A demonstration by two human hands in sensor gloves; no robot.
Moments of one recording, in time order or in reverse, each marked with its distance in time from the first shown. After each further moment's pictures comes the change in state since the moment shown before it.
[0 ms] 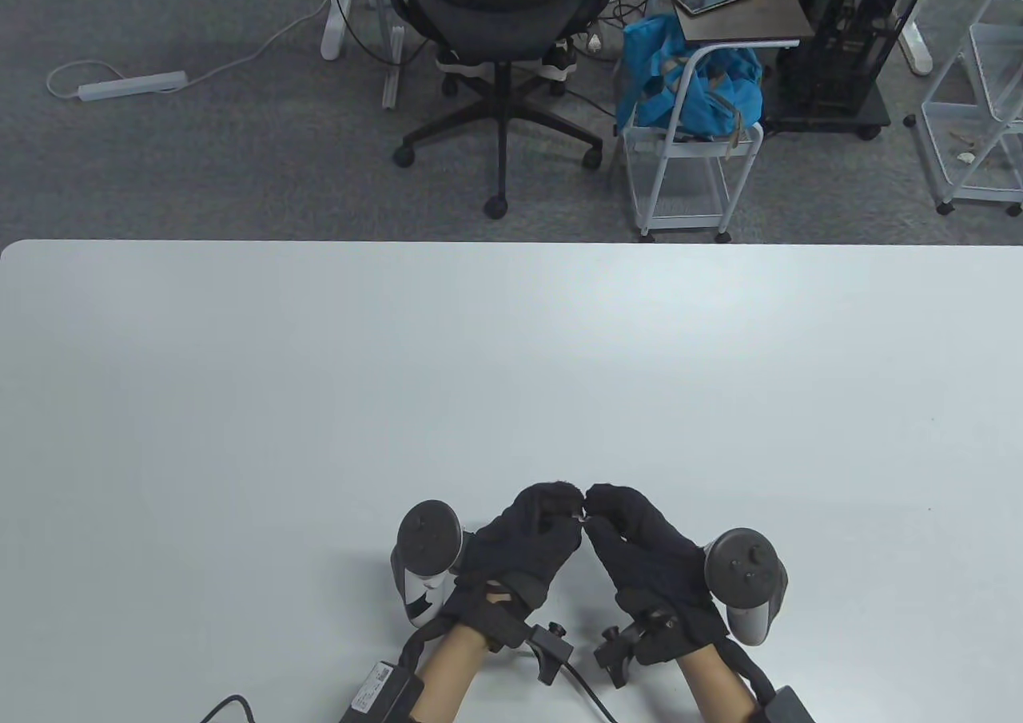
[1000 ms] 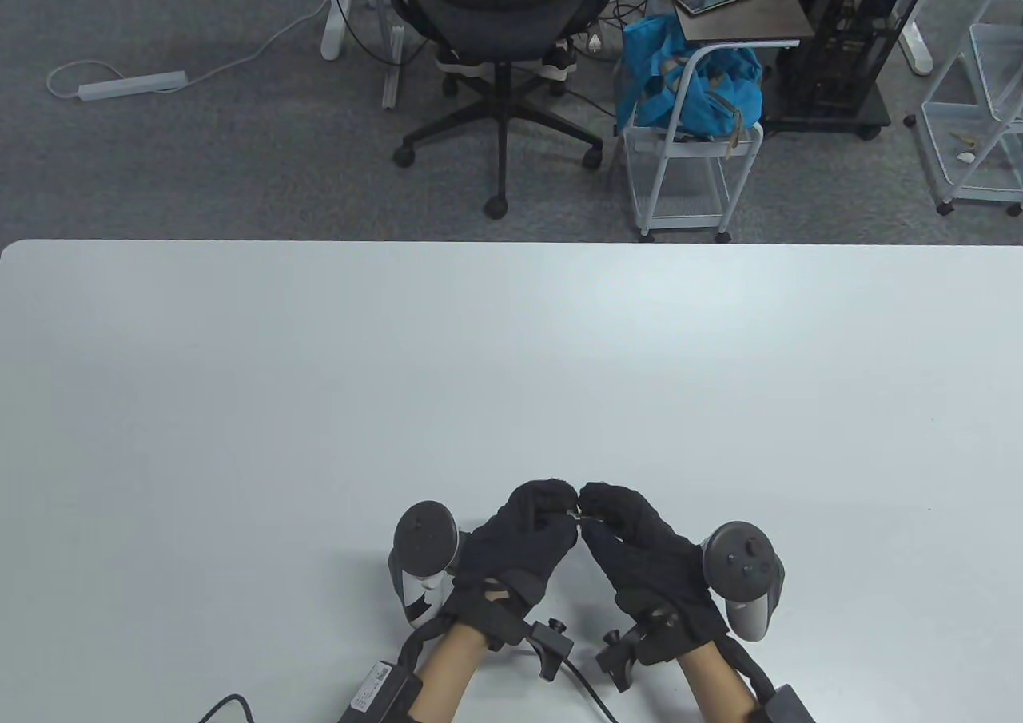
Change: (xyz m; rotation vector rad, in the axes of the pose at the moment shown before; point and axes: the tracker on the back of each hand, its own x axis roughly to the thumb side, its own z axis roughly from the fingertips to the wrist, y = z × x) left_hand 0.000 0.002 0.002 0.062 0.007 0.035; right_hand -0.004 0.002 -0.002 0.057 0.042 -0.035
